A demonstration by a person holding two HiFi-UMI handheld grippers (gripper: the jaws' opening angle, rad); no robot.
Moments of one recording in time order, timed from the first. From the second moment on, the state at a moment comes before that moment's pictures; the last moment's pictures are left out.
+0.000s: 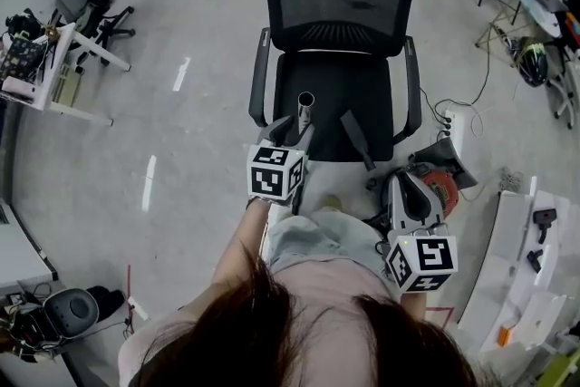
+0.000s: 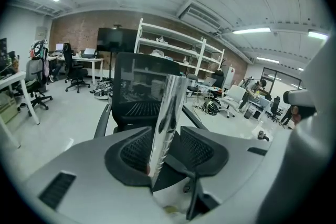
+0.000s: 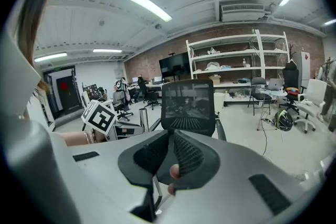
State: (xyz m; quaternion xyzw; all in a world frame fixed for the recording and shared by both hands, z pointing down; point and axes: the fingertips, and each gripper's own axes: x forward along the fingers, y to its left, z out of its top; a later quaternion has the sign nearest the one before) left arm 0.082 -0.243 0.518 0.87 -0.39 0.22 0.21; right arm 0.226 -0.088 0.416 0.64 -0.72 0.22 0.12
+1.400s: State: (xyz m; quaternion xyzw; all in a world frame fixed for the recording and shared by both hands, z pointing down) left arm 0.103 -0.271 0.569 0.85 -0.43 0.27 0.14; right arm 0.257 -0.091 0.460 0.63 -0.72 0.26 0.13
